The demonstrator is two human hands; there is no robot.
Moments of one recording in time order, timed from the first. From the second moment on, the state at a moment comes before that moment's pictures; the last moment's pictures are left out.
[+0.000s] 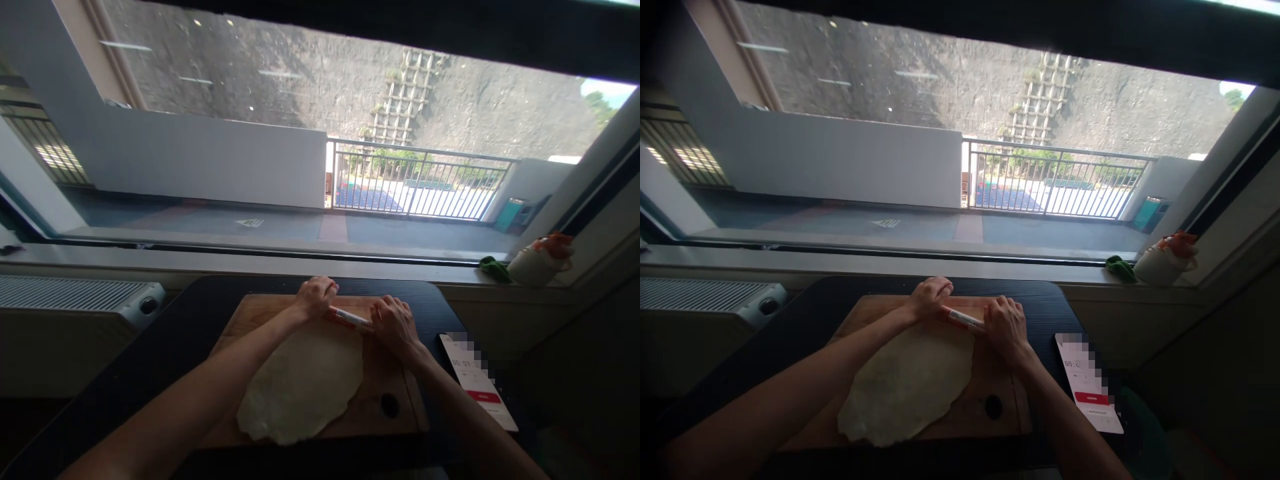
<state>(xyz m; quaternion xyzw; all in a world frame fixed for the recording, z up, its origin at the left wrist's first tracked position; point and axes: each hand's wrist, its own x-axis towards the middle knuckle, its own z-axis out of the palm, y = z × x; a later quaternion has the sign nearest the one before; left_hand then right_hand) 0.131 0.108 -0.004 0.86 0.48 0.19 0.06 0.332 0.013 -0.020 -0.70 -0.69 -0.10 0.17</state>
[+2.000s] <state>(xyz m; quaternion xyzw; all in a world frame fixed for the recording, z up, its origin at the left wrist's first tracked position) 0.031 0.056 -0.027 0.81 0.58 0.10 -0.03 0.223 0.042 -0.031 -0.64 -0.73 -0.04 0.23</state>
